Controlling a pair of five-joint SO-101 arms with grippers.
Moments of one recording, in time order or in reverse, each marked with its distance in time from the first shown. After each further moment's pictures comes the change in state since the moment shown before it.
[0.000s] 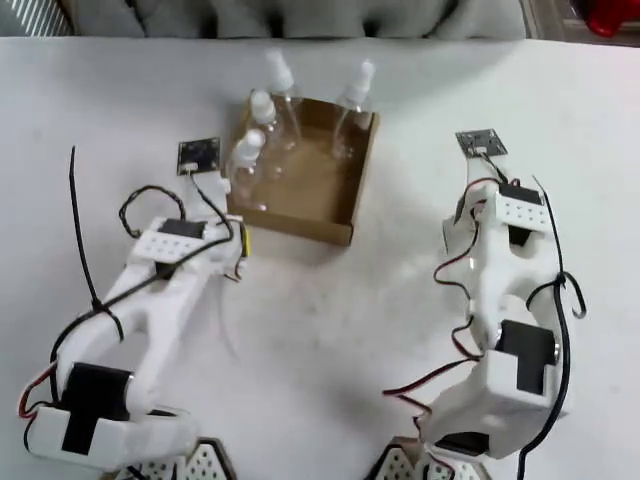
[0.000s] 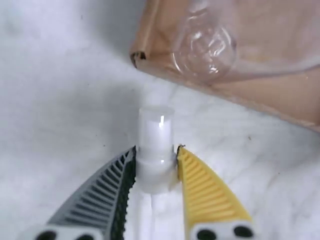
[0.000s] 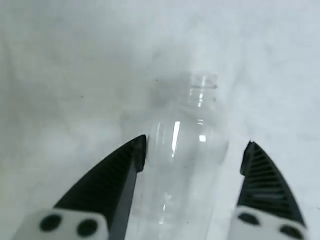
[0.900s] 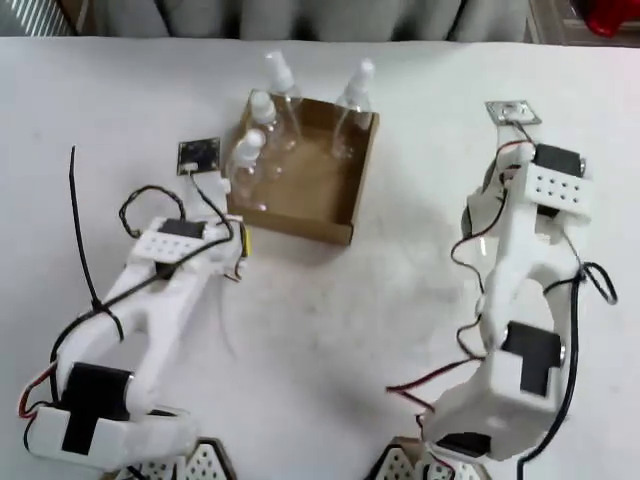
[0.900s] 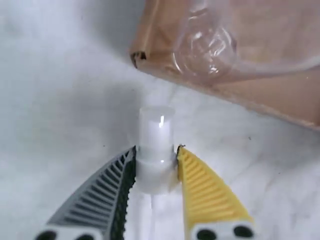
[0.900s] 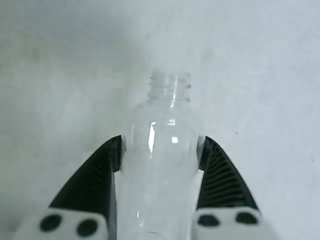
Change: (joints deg) left arm 0.0 0.0 0.0 0.0 0.0; right arm 1.8 -3.5 -19.6 25.8 -0.5
